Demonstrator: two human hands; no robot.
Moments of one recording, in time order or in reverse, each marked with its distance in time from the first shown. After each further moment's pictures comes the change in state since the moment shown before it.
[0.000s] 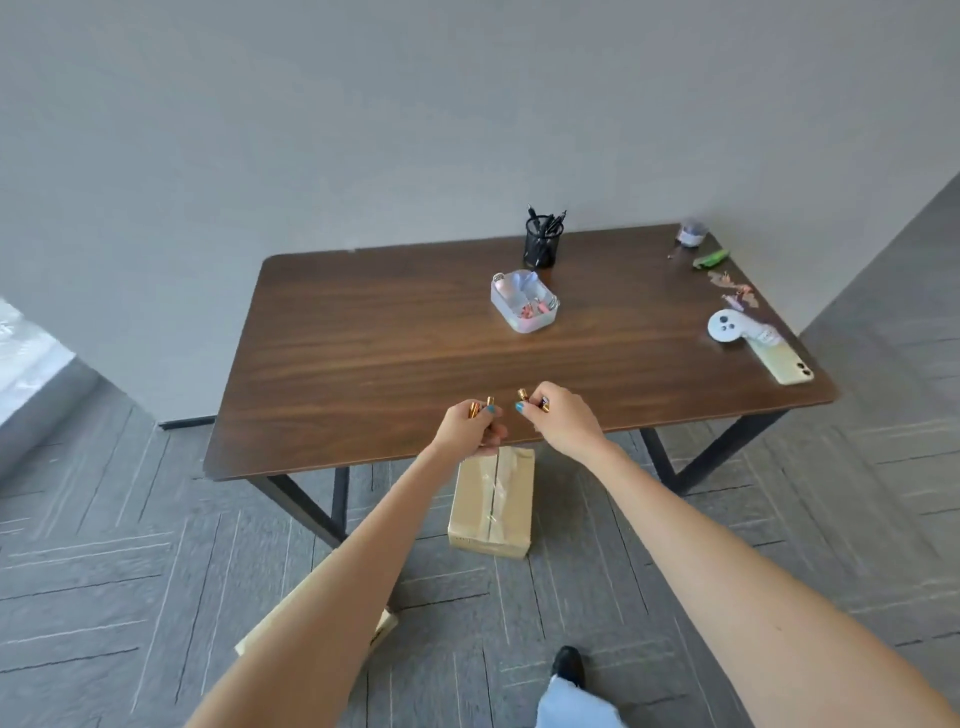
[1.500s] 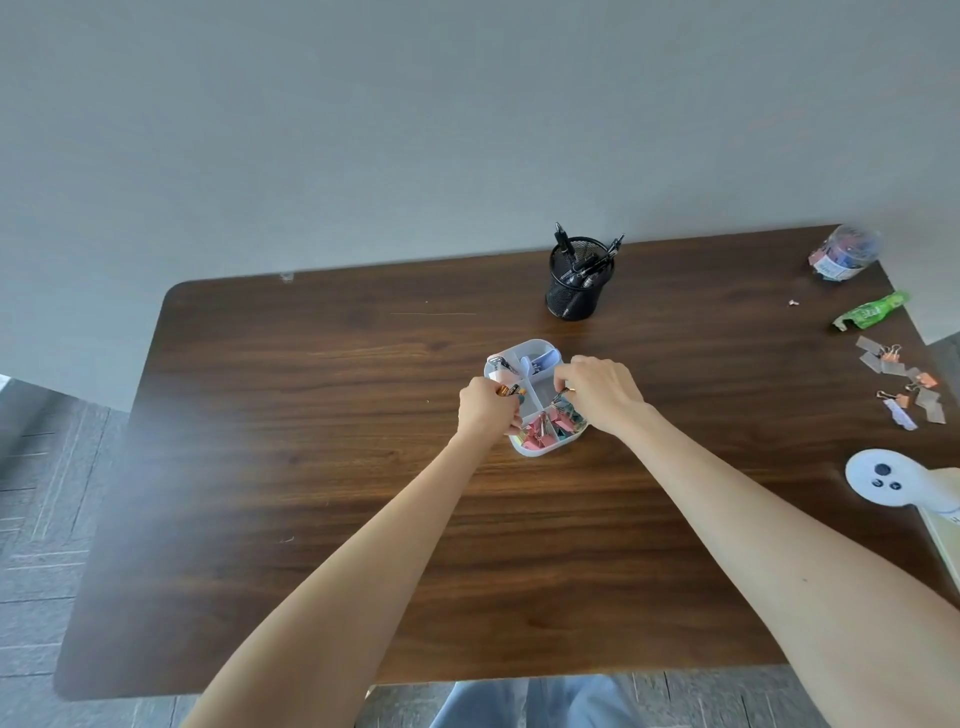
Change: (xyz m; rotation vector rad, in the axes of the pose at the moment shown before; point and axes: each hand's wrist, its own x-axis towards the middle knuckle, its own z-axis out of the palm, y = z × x) left_hand 0.378 0.125 0.039 0.292 0.234 -0.244; right_hand 0.419 0.053 -0.055 -0.621 -0.177 -0.290
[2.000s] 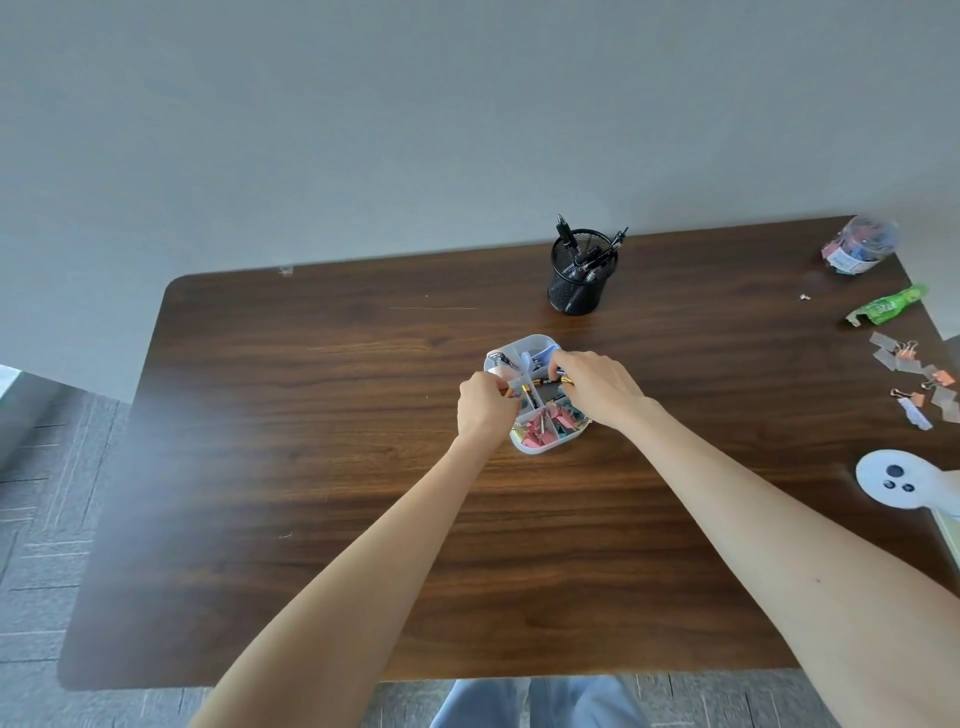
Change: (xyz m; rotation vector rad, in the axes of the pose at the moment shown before) left_hand -0.001 -0.004 0.008 0.201 0.137 0.136; right_hand 0.009 0.006 0.007 0.131 0.003 -0.060
